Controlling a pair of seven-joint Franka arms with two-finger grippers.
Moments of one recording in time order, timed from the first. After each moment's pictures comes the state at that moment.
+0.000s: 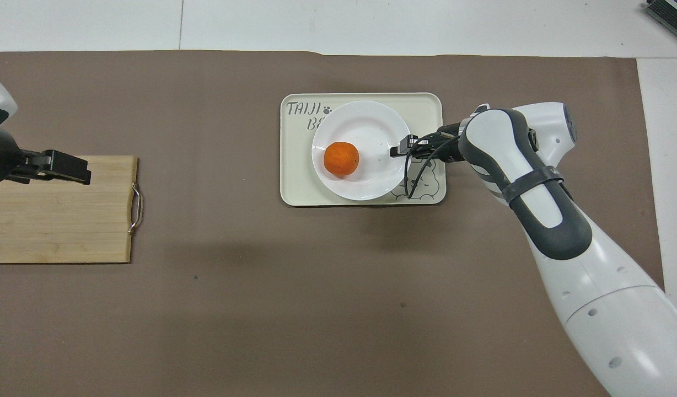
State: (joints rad) left arm 0.00 0.01 -0.06 -1.64 -0.03 1.66 0.03; right arm 0.27 0.61 -0.13 -1.64 1.05 2.16 -0.45
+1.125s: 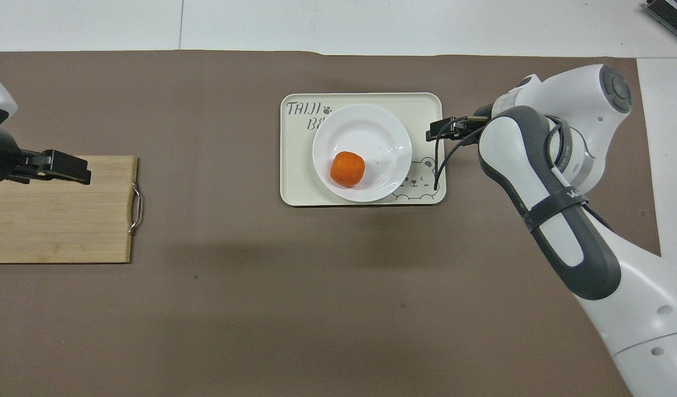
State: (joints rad) left arm 0.00 0.01 -0.06 -1.64 -0.03 1.66 0.03; right arm 0.26 0.47 -0.17 -1.61 0.50 2.16 -0.13
